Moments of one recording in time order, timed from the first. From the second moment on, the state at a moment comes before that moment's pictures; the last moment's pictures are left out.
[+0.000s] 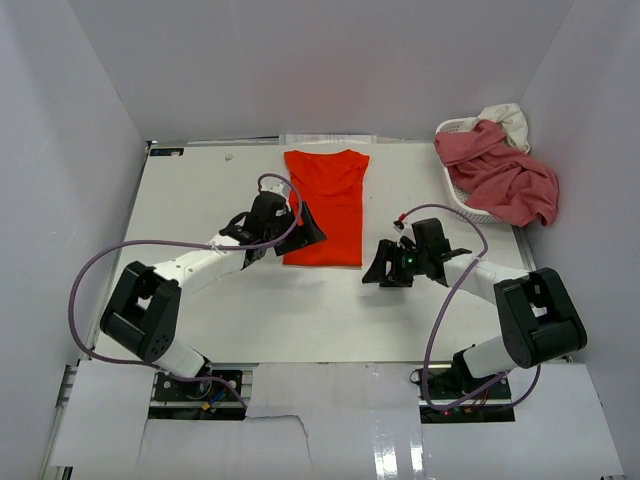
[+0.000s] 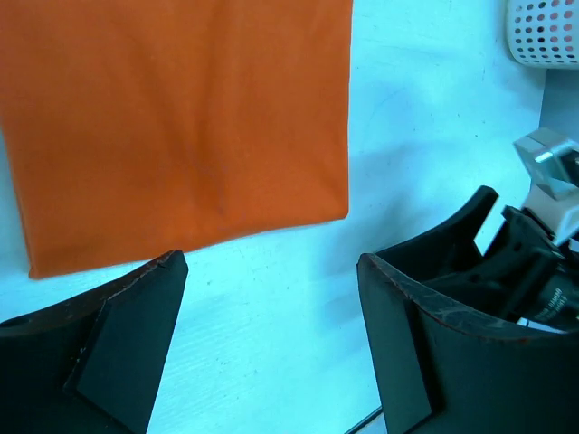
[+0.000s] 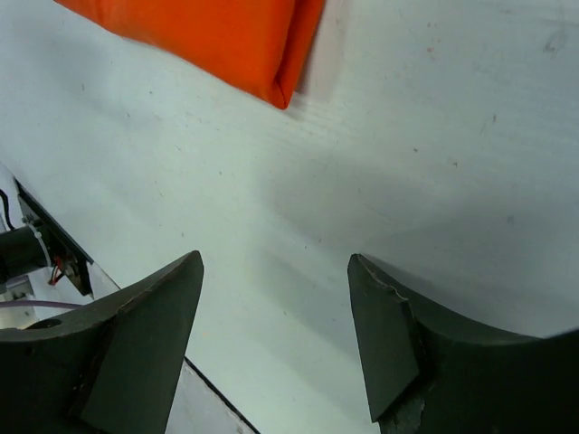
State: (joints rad) left arm -0.56 1.54 0.95 -0.08 0.14 -0.77; right arm 0.36 1.45 0.63 -0.08 -0.56 0.45
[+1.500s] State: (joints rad) left arm -0.36 1.53 0.70 0.02 0.21 -0.78; right arm 0.37 1.75 0.68 0.35 -0.56 0.64
